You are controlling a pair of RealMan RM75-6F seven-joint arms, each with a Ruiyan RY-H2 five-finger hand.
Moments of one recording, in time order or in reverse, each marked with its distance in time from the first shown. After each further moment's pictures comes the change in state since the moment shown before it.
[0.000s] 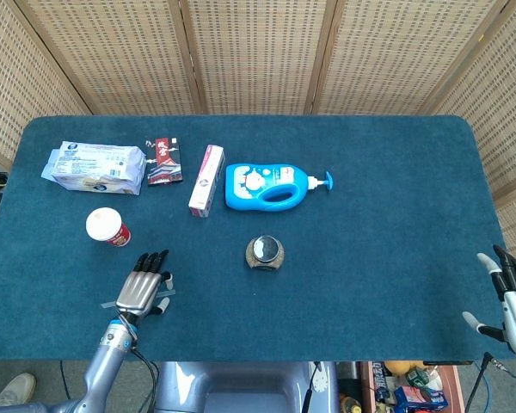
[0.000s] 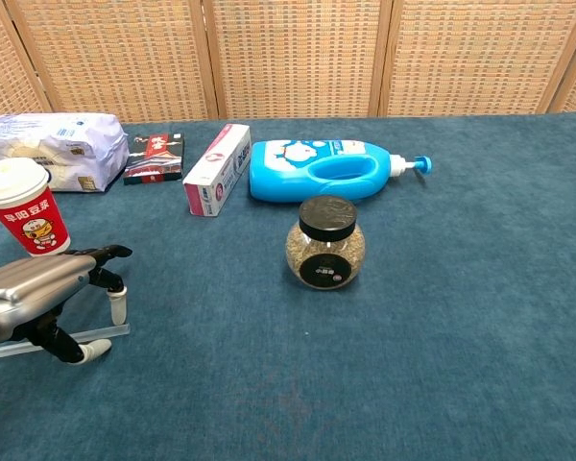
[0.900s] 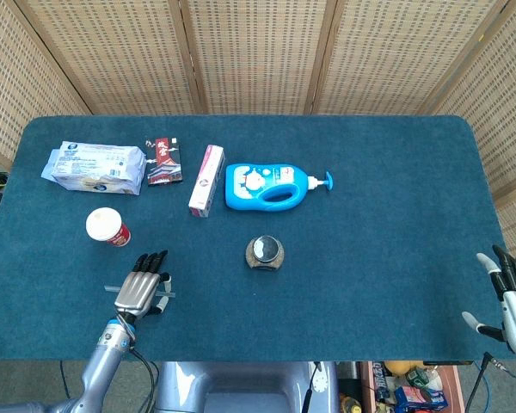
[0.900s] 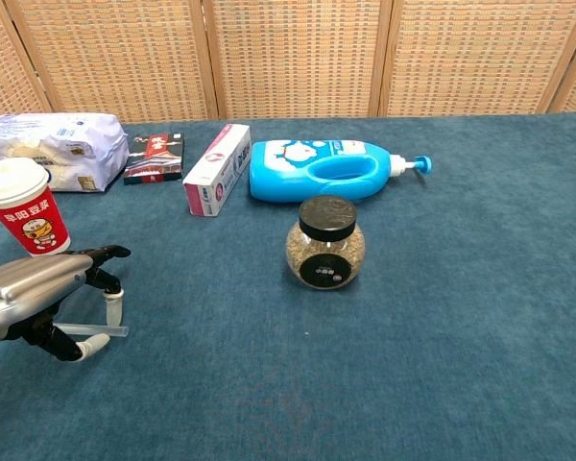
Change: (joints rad) left arm -0.012 0.025 0.017 -0.020 0.011 -0.006 -0.048; right arm 0.002 -0.001 -0.001 0.000 0.000 -0.003 -0.003
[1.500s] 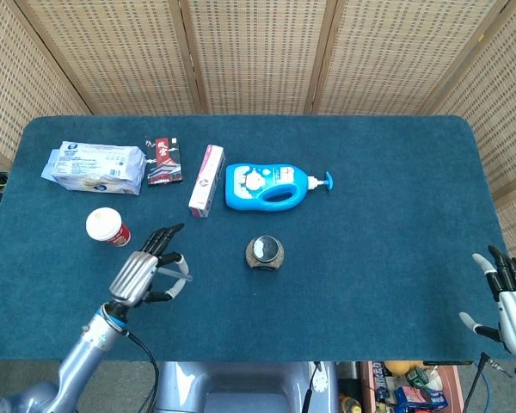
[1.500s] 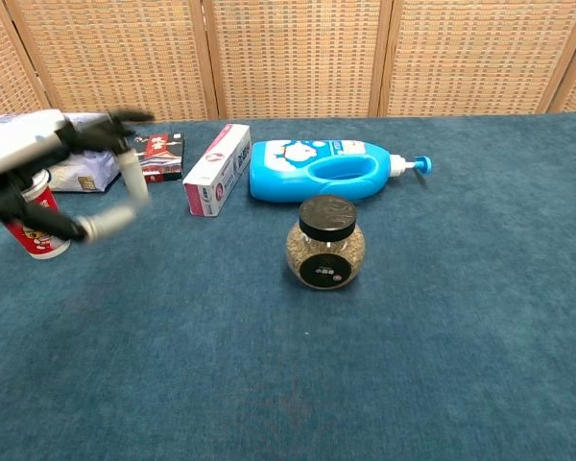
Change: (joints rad) left arm -0.012 0.210 -0.041 -0.107 0.460 0.090 -0.715; right arm 0.003 -0.007 -0.003 -0.004 -0.005 -0.002 -0.023
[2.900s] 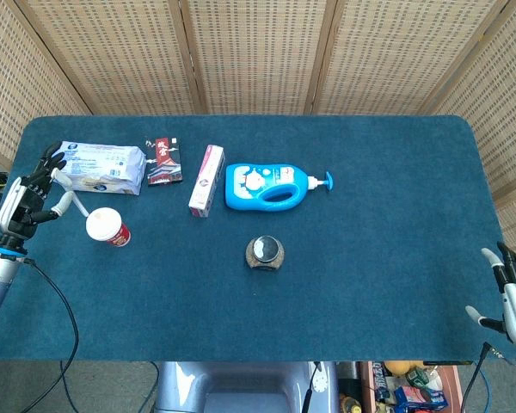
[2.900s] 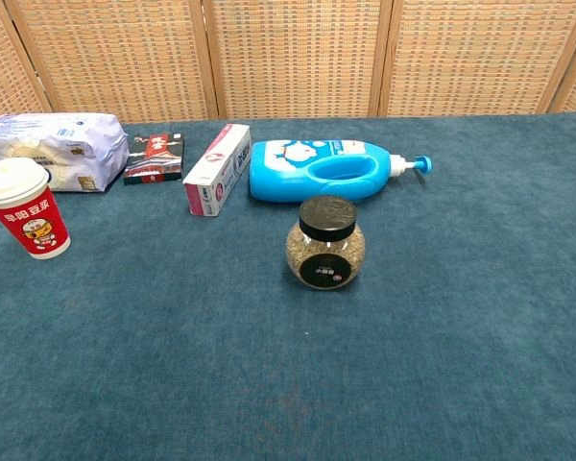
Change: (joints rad) left arm -0.053 0.194 -0.084 0.565 -0.019 -0.036 -1.438; right arm 0.026 -0.025 0.033 0.036 0.105 -0.074 -0.020
